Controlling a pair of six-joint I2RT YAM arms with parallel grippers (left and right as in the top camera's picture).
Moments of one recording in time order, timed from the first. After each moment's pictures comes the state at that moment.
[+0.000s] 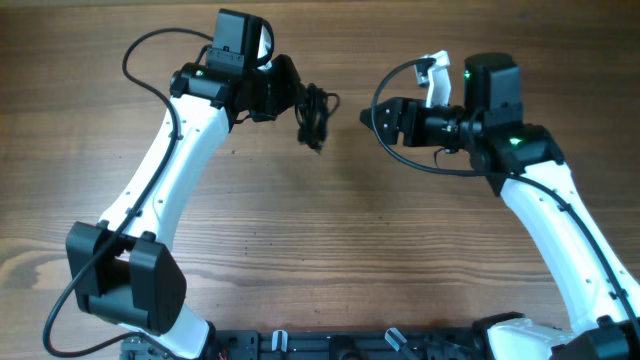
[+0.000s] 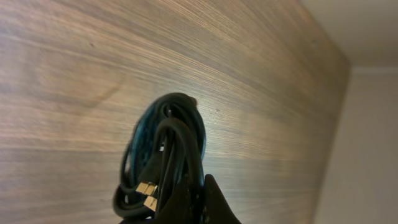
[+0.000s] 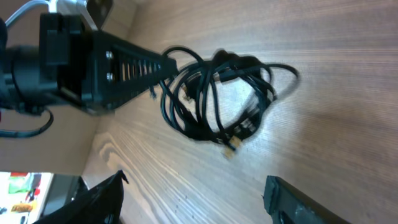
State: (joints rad) left arm -0.28 1.76 1.54 -0.72 0.40 -0.78; right arm 0.23 1.42 1.14 -0.45 -0.68 0.41
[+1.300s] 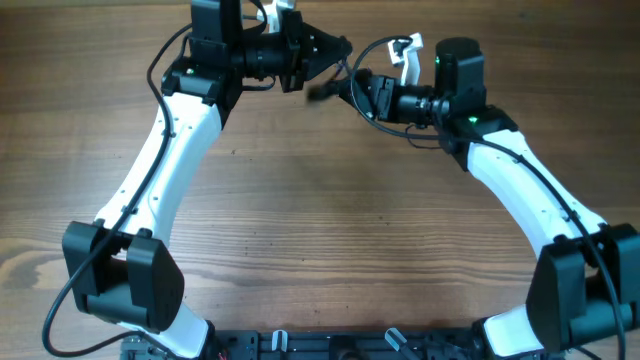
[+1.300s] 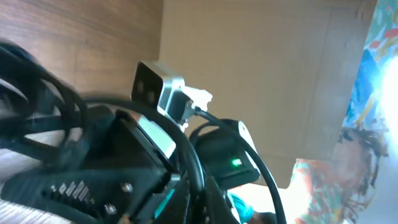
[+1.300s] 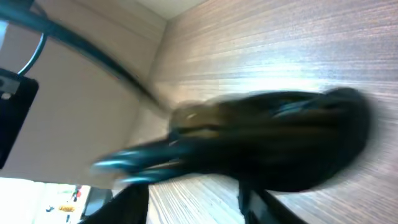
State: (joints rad) left arm -0.25 1.76 1.53 -0.18 1.10 -1.26; right arm 0.25 1.67 1.15 -0.05 -0.80 0.59
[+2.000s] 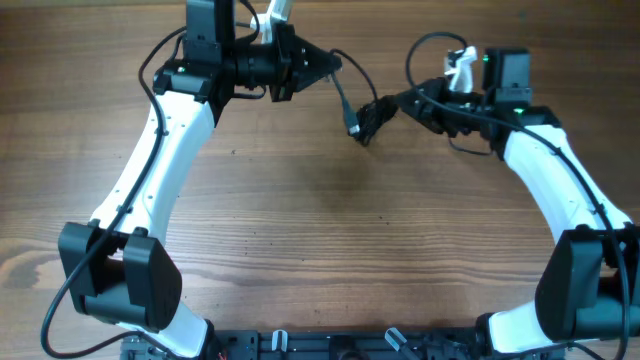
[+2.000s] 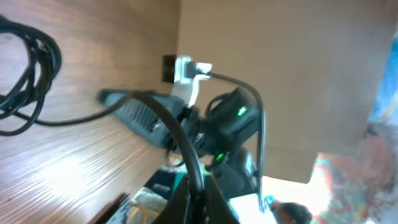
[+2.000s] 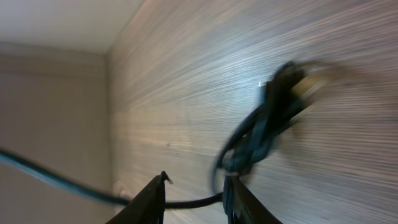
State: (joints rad) left arm -0.21 1.76 1.54 -0.41 1.11 -0.99; right arm 0.04 1.67 1.15 -0.35 -0.75 0.60
